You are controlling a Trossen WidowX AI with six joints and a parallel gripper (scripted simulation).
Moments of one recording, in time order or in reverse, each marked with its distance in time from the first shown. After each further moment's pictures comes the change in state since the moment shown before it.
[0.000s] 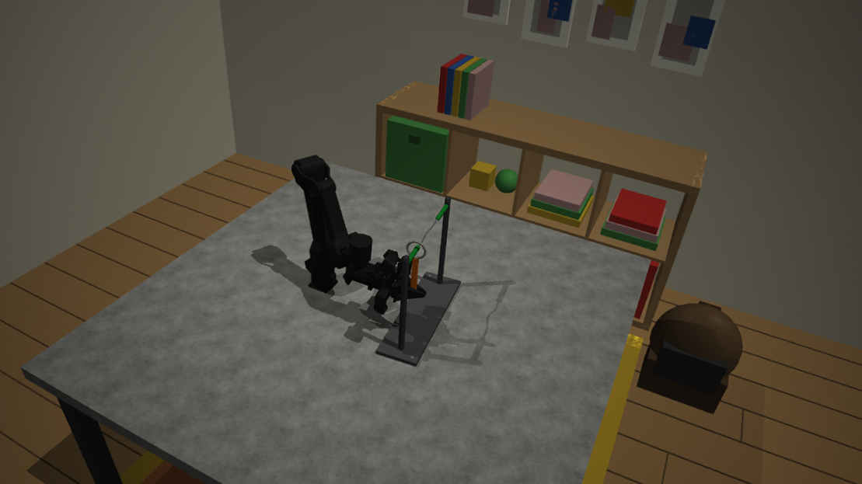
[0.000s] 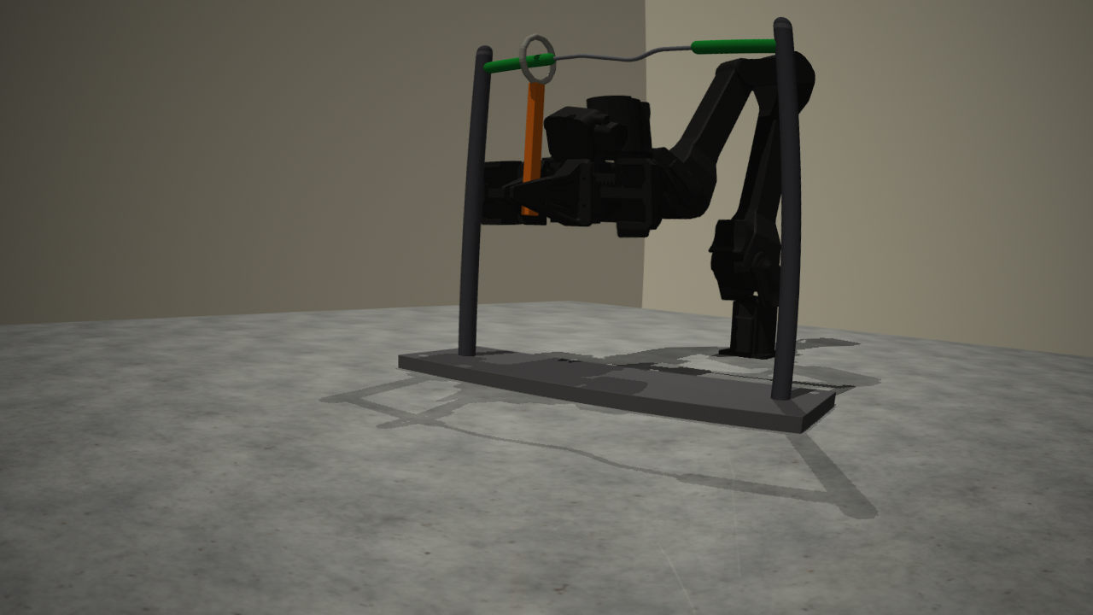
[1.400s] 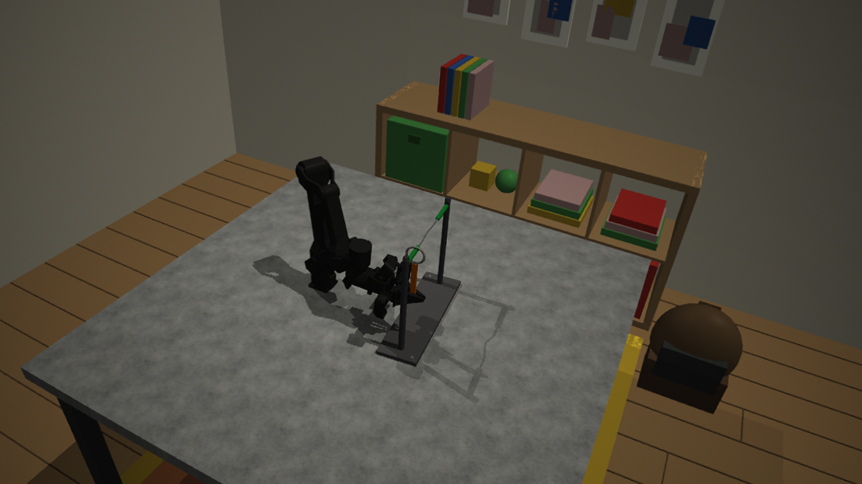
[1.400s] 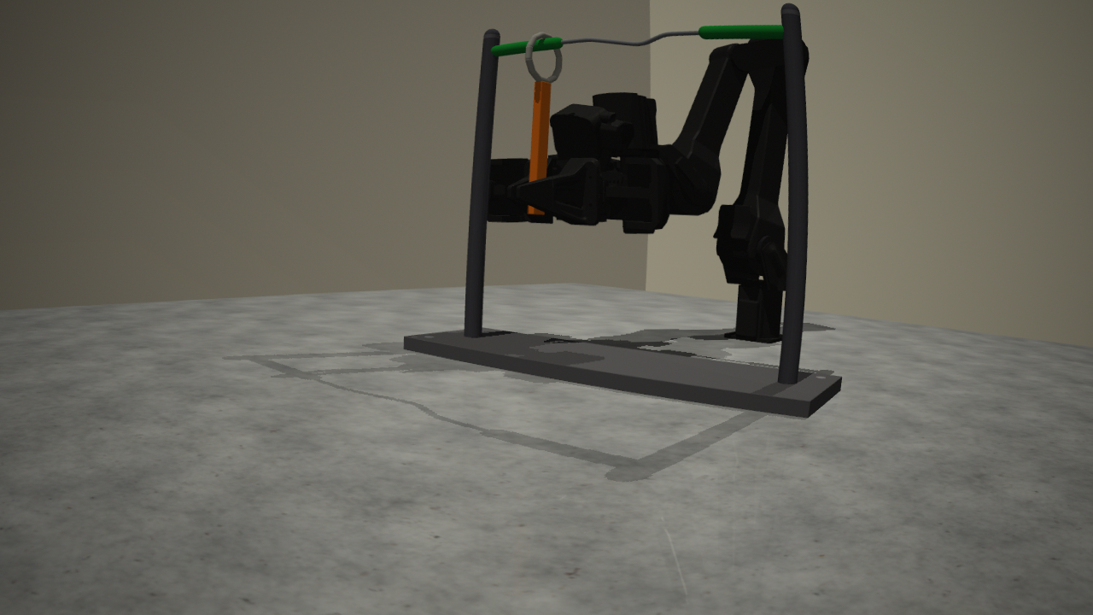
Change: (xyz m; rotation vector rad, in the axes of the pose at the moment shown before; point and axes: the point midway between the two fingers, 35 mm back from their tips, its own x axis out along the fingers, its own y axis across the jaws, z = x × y) arm 0.000 -0.001 -0.016 0.003 0.004 -0.002
